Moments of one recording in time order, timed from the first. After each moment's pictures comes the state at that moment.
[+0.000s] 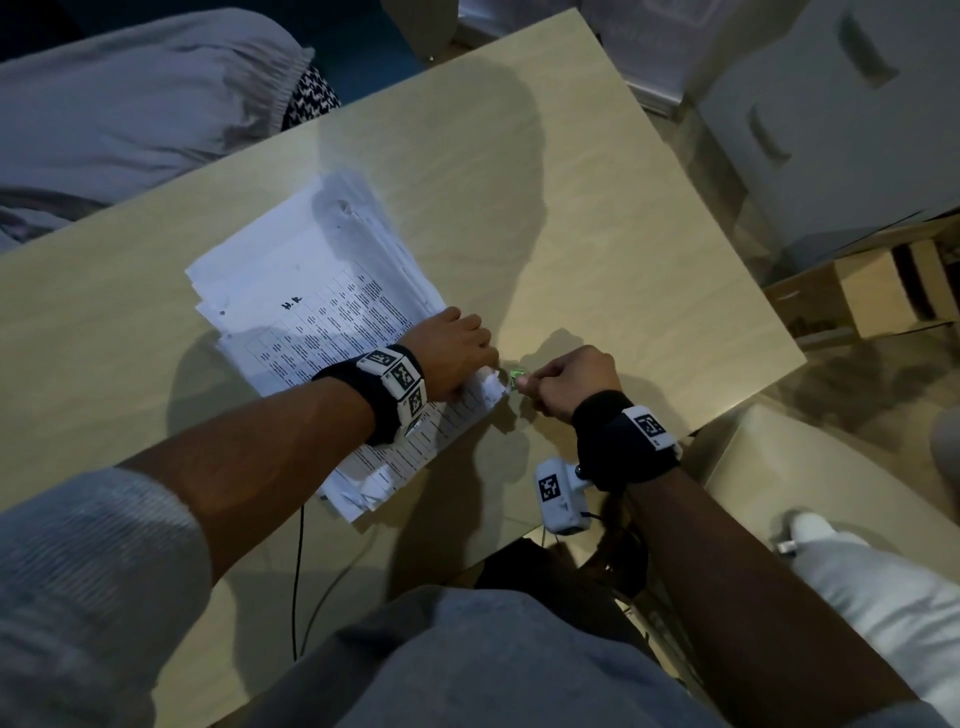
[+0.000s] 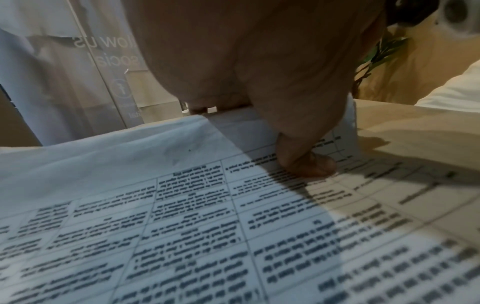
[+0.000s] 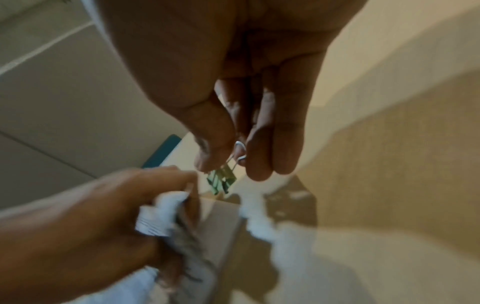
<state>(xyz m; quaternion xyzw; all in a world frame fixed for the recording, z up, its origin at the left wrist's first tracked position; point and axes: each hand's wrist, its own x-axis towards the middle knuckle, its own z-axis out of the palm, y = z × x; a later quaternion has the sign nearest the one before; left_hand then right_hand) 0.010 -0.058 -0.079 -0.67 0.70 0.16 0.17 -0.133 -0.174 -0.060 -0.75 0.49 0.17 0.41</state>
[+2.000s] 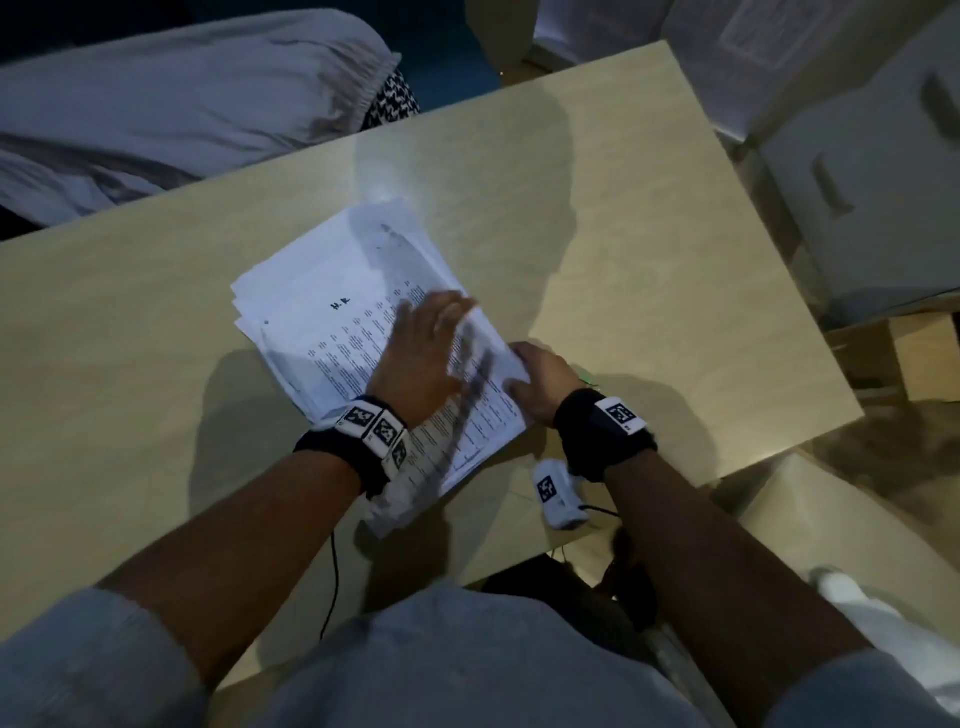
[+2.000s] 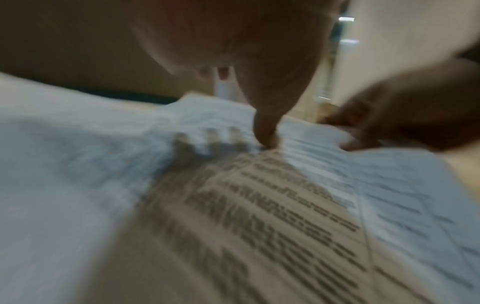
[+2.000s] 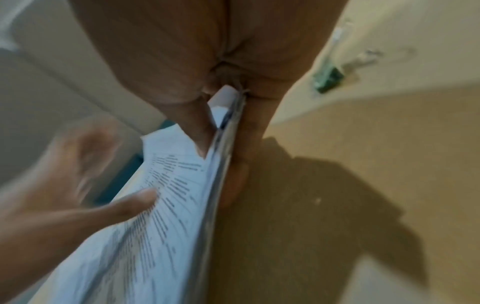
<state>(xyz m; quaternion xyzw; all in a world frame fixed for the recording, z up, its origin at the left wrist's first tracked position) 0.010 0.035 -0.086 -0.89 0.40 0.09 -0.20 -0.079 -0.131 -0.083 -0.86 0.21 0.24 0.40</state>
